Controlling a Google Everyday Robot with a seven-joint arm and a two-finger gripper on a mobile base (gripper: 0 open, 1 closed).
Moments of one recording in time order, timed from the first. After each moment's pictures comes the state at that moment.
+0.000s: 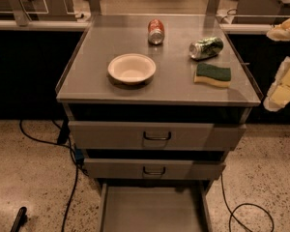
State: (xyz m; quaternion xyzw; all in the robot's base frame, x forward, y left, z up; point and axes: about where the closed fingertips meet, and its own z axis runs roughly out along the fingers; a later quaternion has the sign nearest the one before) arm 0.481 -0.253 0.980 -0.58 0.78 0.01 0.23
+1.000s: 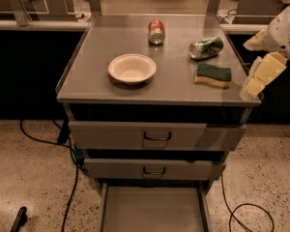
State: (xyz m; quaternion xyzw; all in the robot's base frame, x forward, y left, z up) arm 0.546 -0.247 0.934 -0.56 0.79 0.08 0.22
